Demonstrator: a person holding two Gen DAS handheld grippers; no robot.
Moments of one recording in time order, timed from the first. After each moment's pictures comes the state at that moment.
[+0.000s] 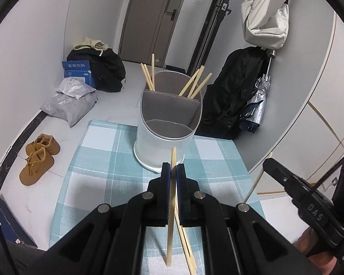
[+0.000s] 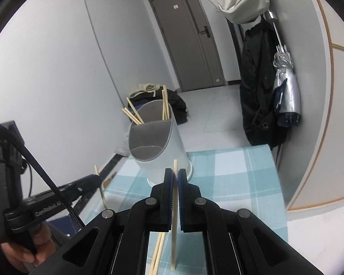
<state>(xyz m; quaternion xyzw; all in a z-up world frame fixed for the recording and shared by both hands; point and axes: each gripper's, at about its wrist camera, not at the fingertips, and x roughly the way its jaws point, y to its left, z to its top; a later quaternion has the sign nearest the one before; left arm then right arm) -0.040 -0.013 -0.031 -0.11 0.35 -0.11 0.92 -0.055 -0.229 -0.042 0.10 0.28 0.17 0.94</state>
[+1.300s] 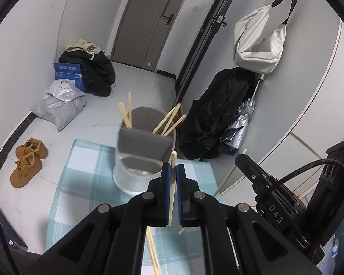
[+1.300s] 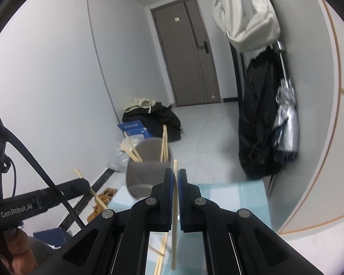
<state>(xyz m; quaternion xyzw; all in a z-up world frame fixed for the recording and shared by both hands) -0.014 -0.022 0.033 -0.16 0.35 -0.14 0.91 -0.020 -0.222 0.017 0.07 0.23 0.15 0.96</state>
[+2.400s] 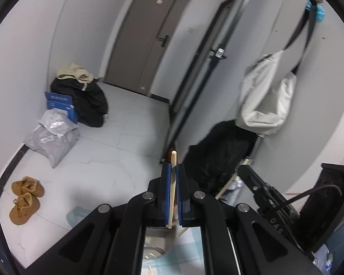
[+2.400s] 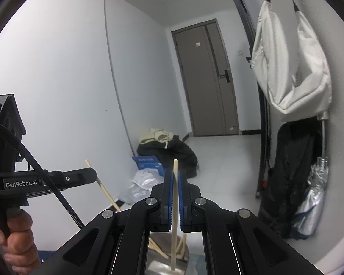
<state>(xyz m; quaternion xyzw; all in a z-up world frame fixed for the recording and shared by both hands) 0.080 0.018 0.112 -0.18 0.29 -0.14 0.93 0.086 -0.197 0.118 0.06 0.15 0.21 0.96</state>
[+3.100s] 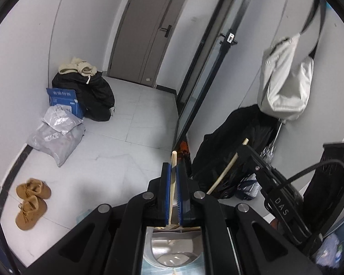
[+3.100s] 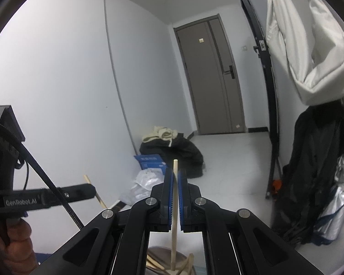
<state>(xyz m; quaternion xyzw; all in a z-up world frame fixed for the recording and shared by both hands) 0.110 0.029 0.070 -0.14 0.32 -0.14 0.93 0.134 -0.171 0.076 0.07 0.15 0.22 0.96</state>
